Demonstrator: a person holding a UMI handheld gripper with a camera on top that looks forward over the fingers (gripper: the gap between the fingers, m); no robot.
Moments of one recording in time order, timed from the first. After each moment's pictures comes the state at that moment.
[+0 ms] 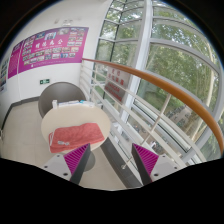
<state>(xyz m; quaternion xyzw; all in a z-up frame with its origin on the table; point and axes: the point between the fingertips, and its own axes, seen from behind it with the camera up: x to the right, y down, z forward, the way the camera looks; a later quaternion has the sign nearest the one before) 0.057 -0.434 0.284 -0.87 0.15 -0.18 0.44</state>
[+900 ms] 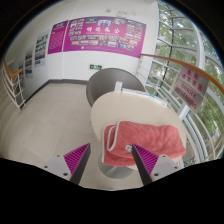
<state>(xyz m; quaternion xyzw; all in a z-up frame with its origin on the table) -0.196 -0.223 0.063 -0.89 -0.08 -0.05 0.44</state>
